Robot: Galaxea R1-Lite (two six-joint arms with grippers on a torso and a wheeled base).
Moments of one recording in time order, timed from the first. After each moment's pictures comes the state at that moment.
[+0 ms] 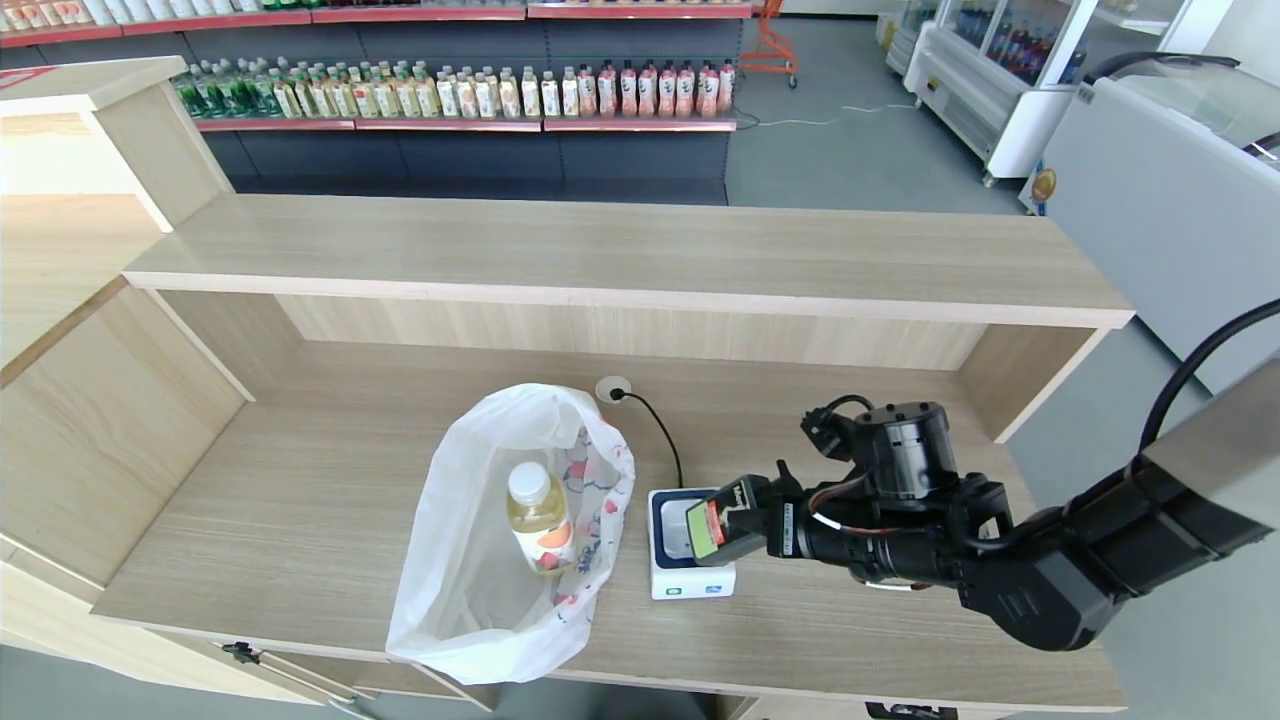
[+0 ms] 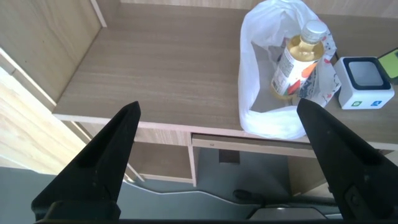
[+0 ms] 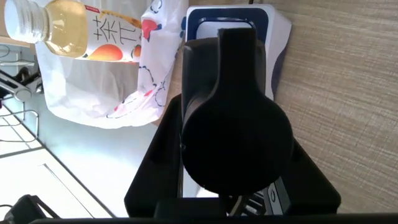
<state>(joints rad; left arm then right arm) 0.00 0.00 0.00 0.00 0.00 0.00 0.52 2.00 -0.77 -0.72 0.21 0.42</state>
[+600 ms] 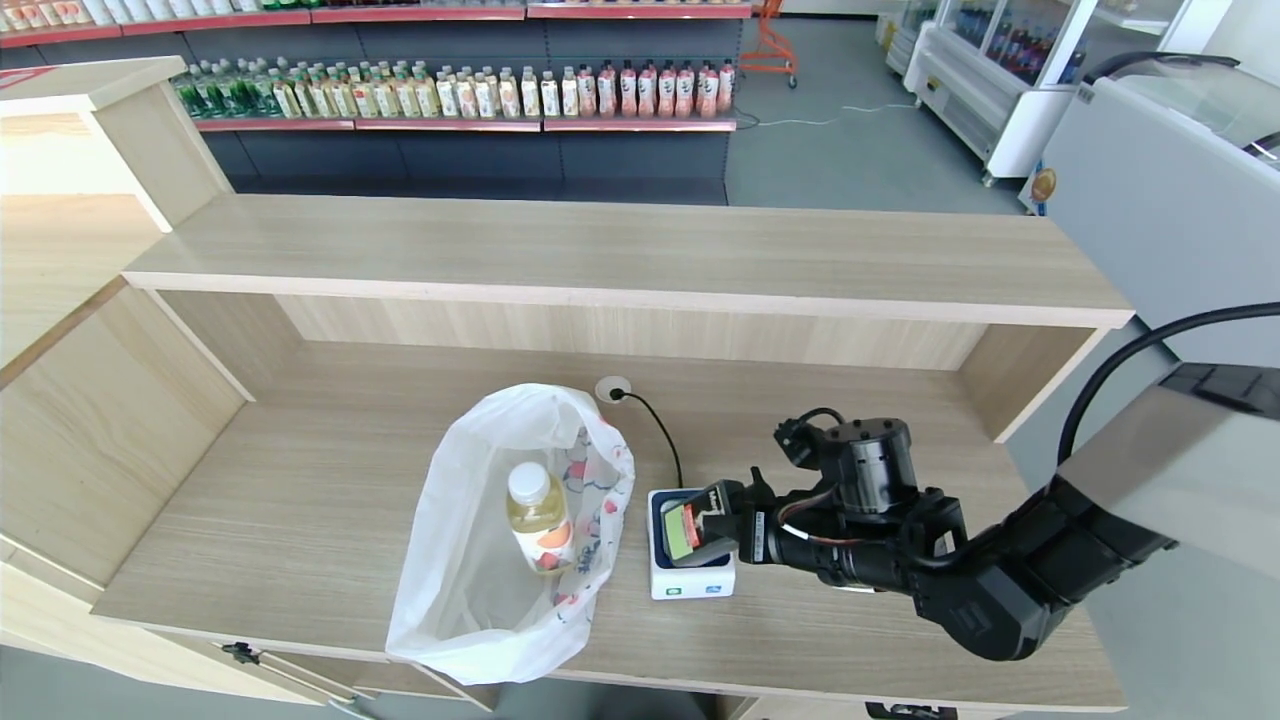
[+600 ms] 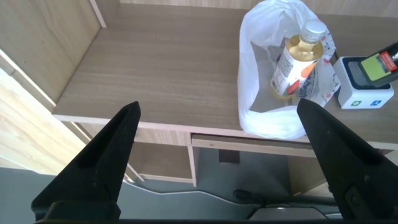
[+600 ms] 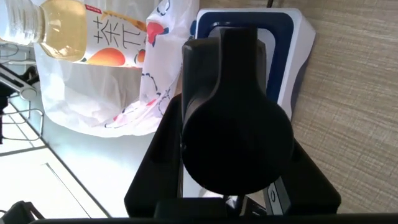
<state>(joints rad) 0.00 0.00 0.00 0.00 0.00 0.00 0.56 2.11 -0.79 -0.83 0.21 0.43</state>
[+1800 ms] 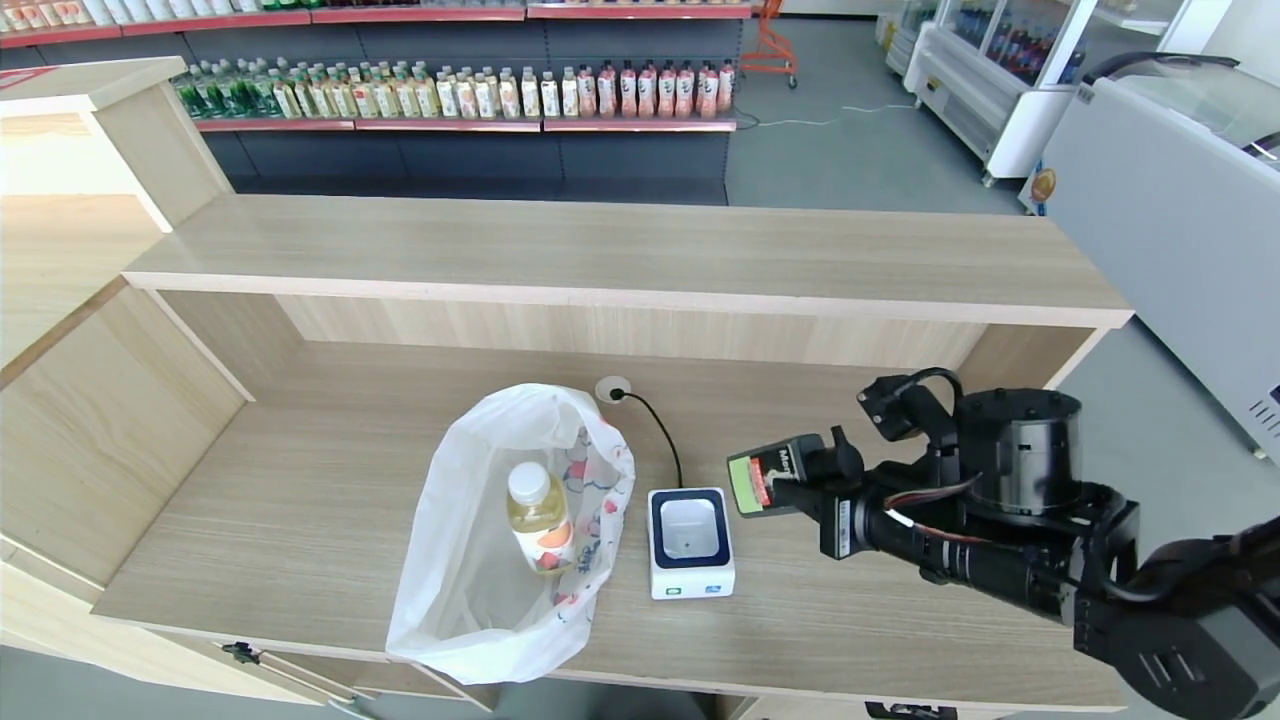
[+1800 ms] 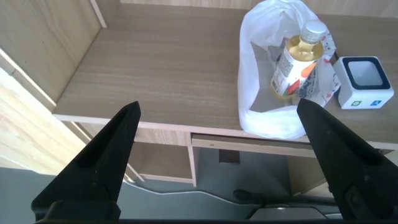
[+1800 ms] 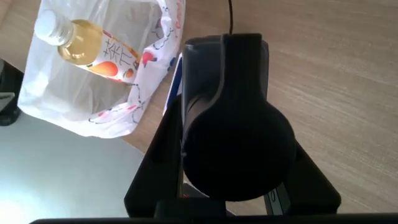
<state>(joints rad) 0.00 0.00 0.00 0.00 0.00 0.00 0.55 1.77 -0.59 -0.87 0.03 0.15</state>
